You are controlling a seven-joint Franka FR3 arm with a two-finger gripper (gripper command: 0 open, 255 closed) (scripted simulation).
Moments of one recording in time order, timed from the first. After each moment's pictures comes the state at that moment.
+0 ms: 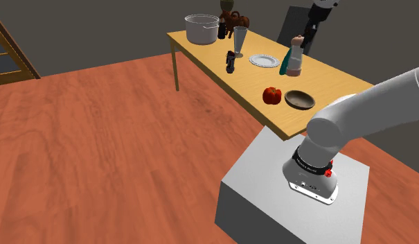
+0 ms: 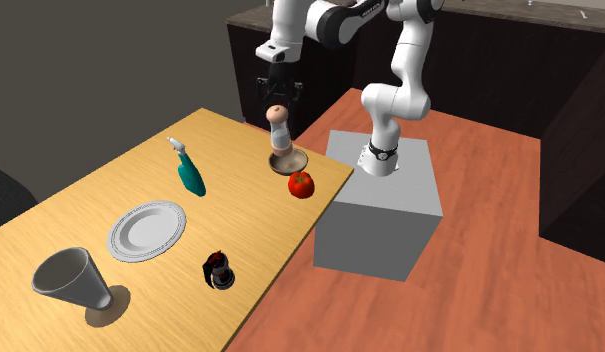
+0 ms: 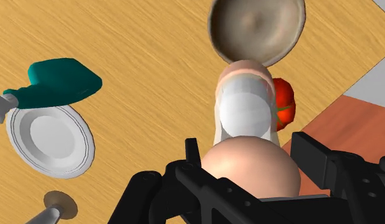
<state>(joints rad) -0.28 -0.56 -0.58 -2.25 -0.32 1.97 -1.05</state>
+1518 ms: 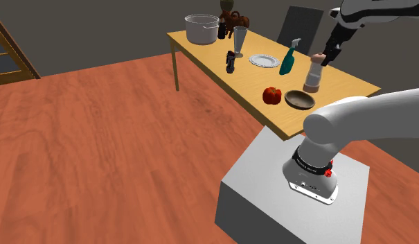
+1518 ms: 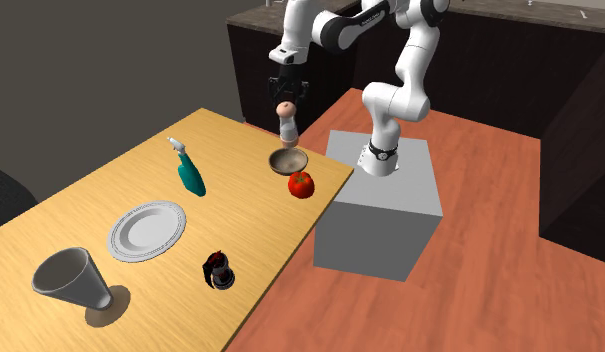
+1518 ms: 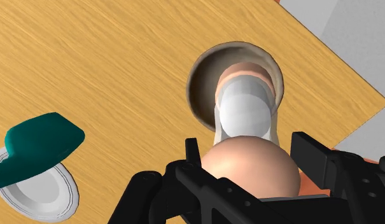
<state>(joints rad) -0.44 -0.79 -0.67 -2.47 -0.47 1.99 -1.16</state>
